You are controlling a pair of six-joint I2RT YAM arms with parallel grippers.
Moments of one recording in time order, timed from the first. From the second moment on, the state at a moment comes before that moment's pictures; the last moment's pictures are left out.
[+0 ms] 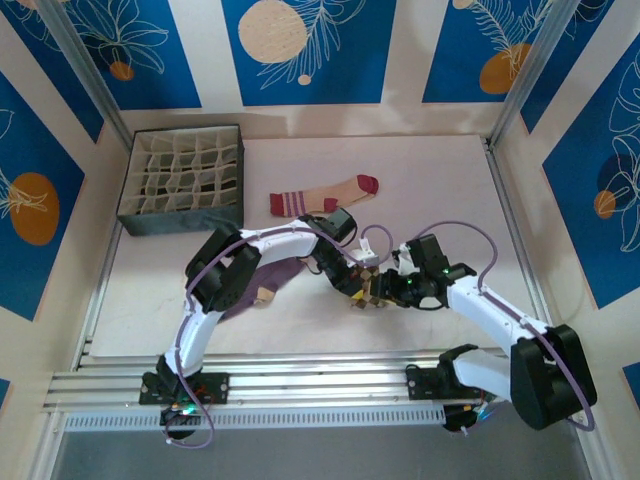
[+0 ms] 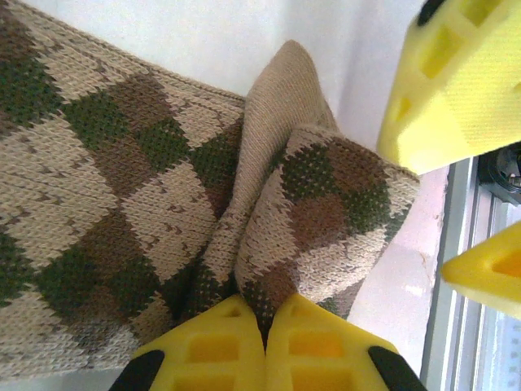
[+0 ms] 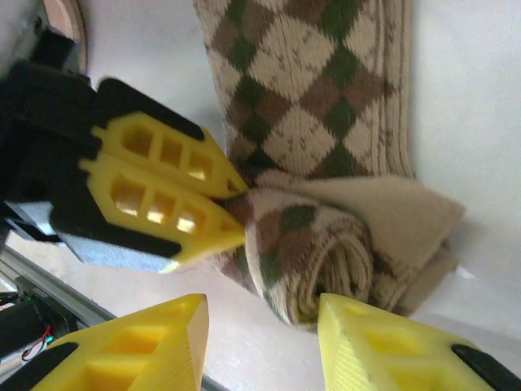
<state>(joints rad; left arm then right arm) -0.83 2.19 1.56 -0.70 0.73 0.22 0.34 1.14 0.55 -0.51 -0.49 0.59</state>
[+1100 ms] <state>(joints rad) -0.82 1.84 0.93 0.11 0.62 0.31 0.40 1.56 0.83 -0.69 -0.42 0.56</state>
